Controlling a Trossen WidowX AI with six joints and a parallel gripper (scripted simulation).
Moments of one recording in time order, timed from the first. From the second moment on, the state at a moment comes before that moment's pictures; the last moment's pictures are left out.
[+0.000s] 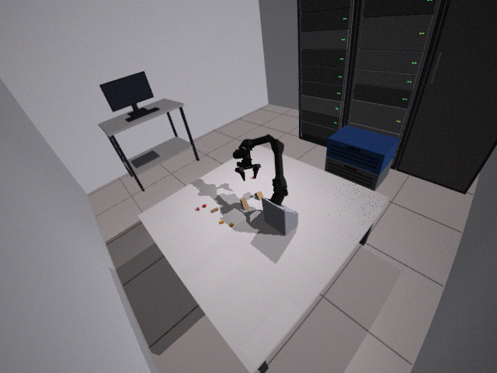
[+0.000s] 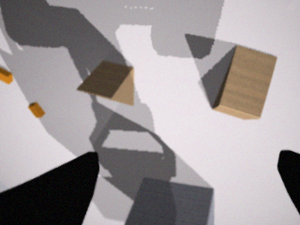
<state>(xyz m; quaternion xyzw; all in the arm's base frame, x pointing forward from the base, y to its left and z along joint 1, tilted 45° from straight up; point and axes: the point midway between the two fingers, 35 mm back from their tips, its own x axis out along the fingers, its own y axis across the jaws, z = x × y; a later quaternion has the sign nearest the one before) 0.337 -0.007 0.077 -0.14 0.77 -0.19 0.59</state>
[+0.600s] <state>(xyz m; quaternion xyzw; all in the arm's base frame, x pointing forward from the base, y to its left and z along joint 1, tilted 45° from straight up) 0.342 -0.079 0.045 -0.09 0.75 -0.36 0.55</state>
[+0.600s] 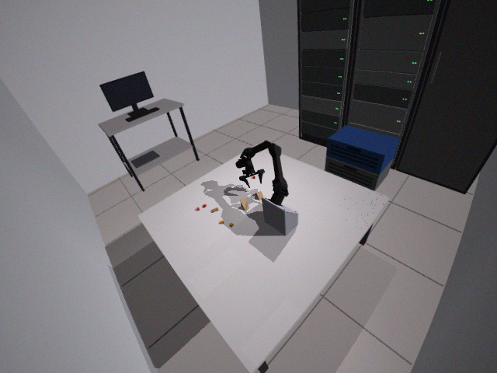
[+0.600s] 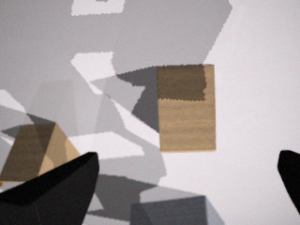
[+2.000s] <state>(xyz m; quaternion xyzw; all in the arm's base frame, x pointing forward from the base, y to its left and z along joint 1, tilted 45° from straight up) 0.309 -0.119 -0.006 -0.11 0.77 -0.36 0.52</state>
